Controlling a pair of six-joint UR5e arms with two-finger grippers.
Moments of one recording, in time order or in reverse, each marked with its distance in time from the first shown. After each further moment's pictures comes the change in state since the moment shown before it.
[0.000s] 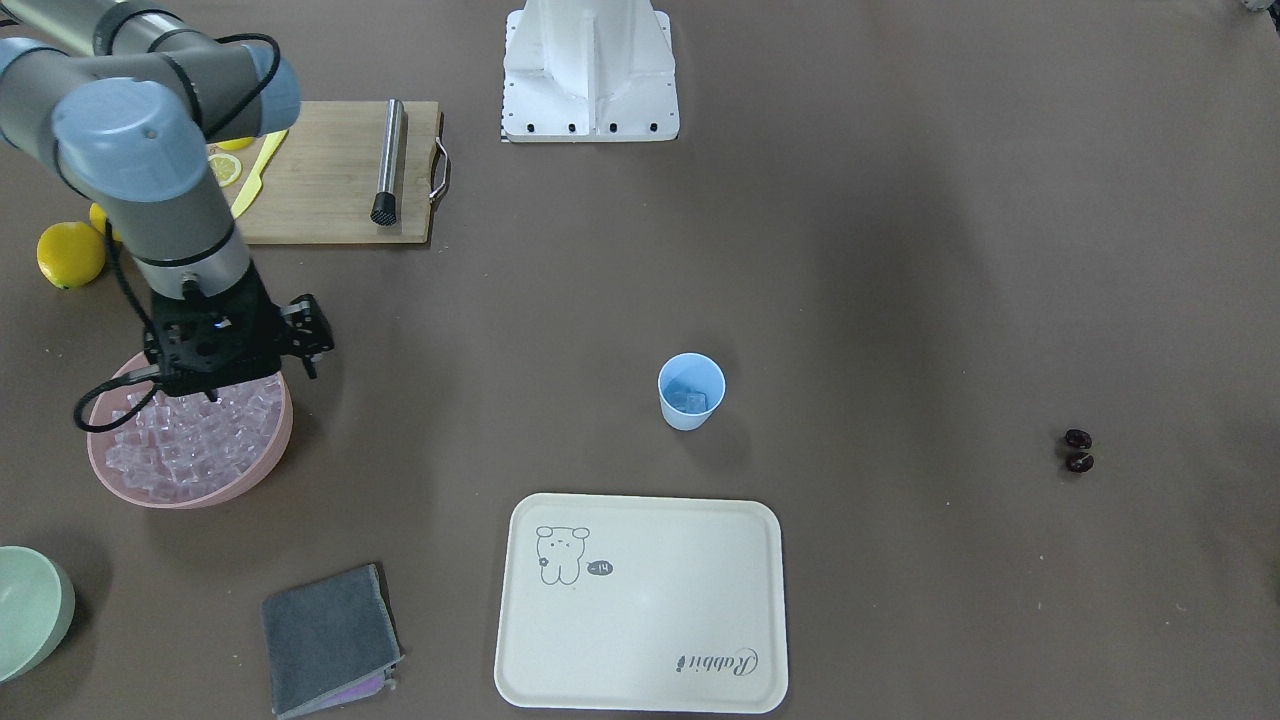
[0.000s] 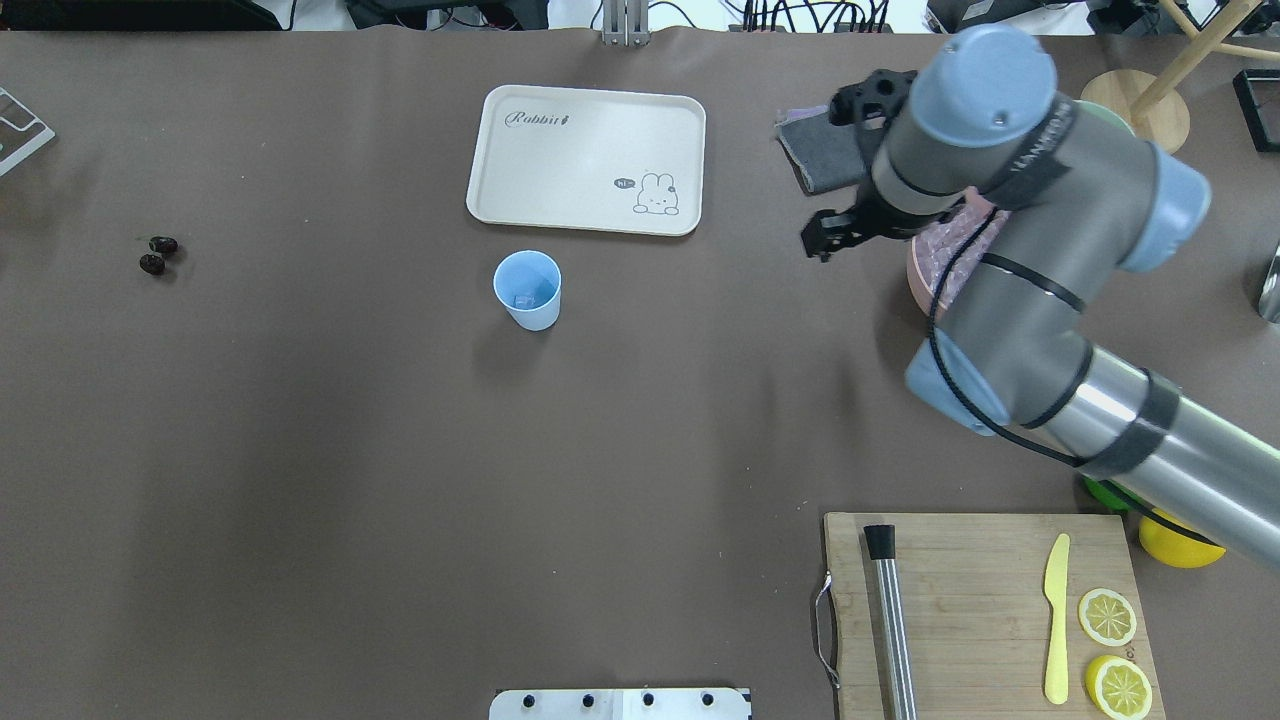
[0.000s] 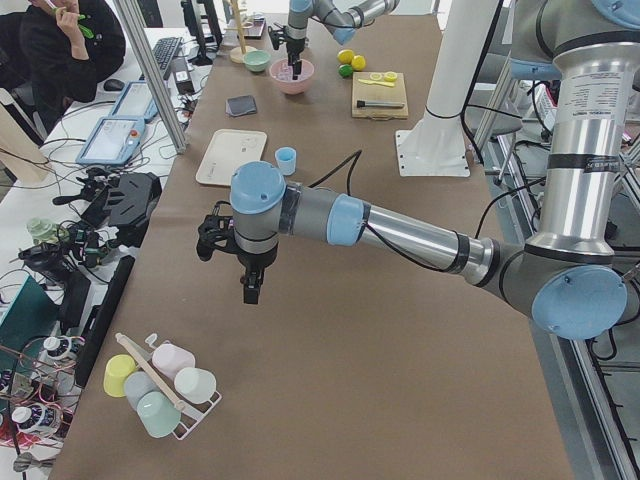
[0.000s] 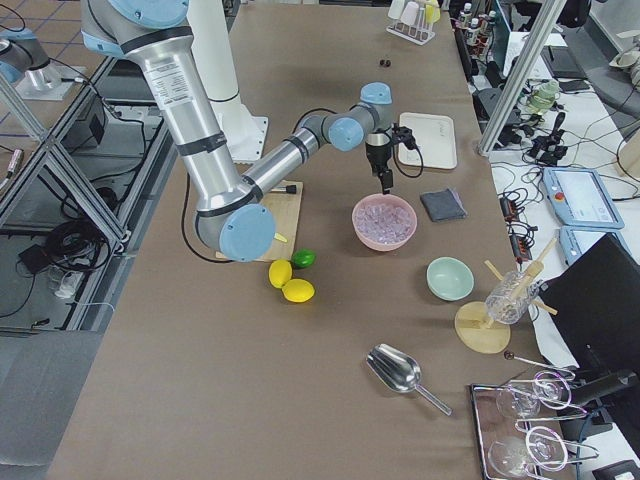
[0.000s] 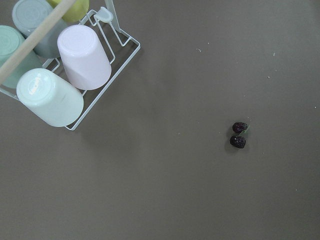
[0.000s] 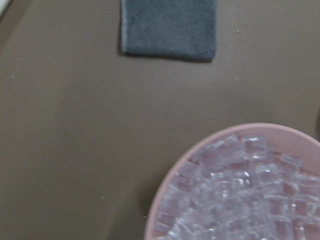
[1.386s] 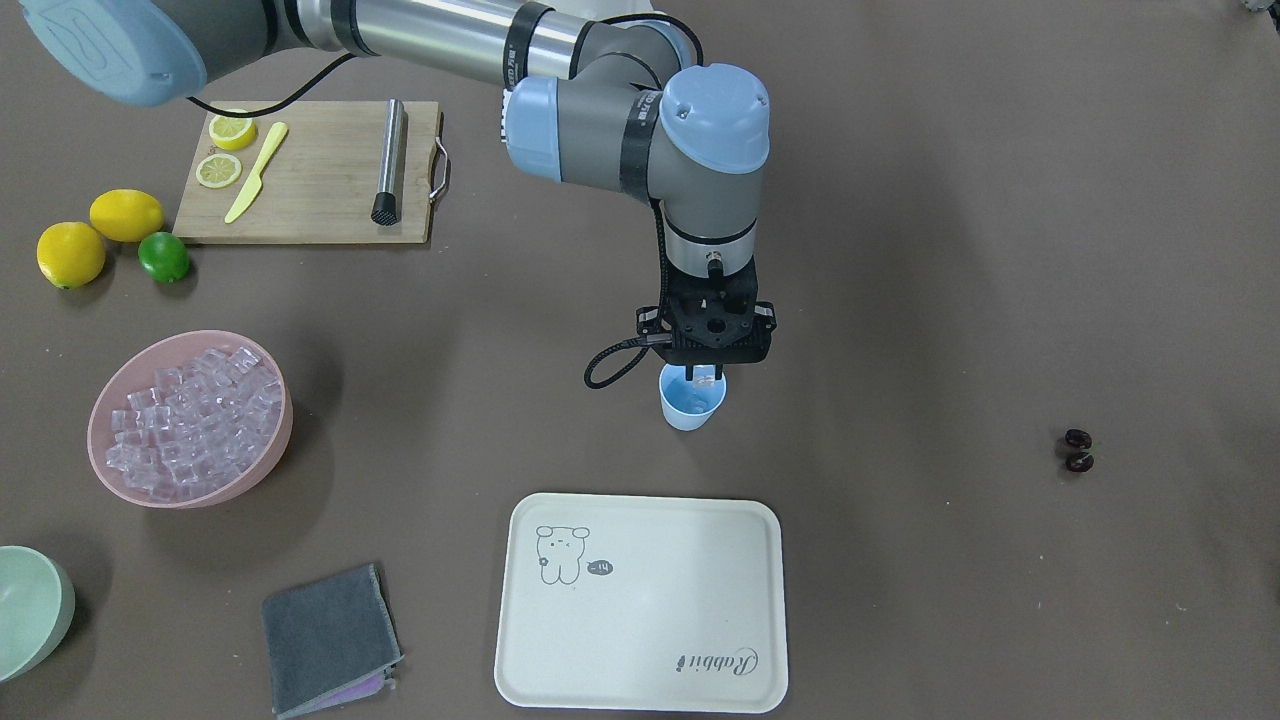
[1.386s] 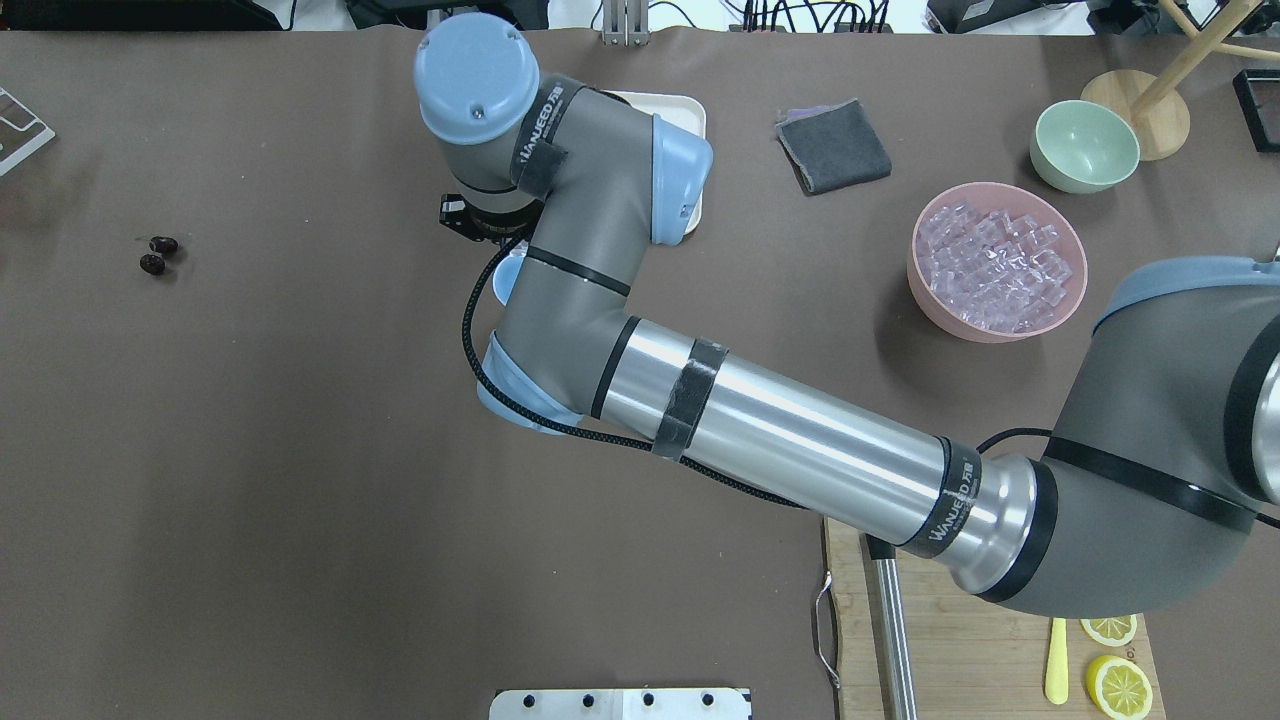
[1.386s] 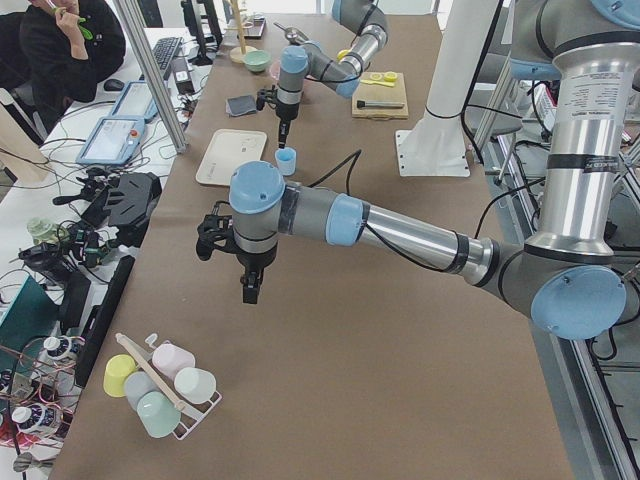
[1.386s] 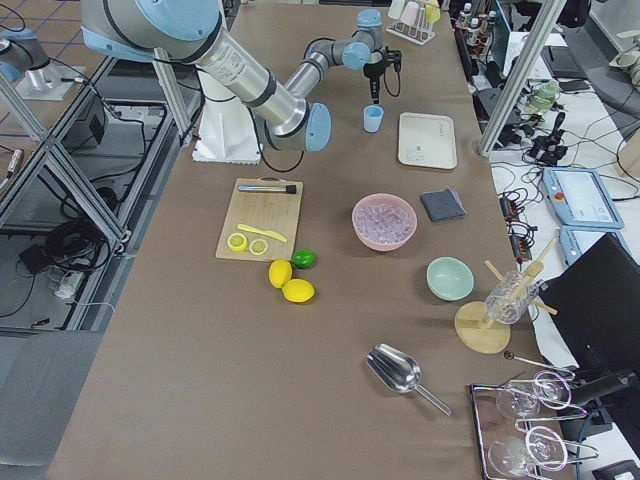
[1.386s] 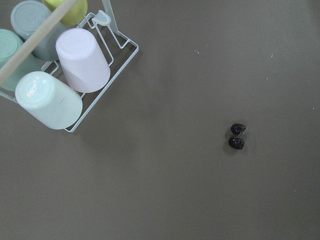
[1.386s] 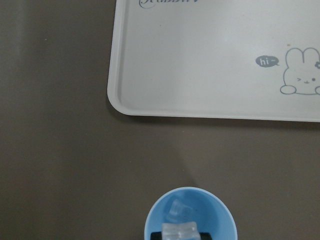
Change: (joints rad) left arm 0.000 -0.001 0.004 0.000 0.000 0.000; right arm -0.322 0.811 -0.671 0.130 -0.153 0.709
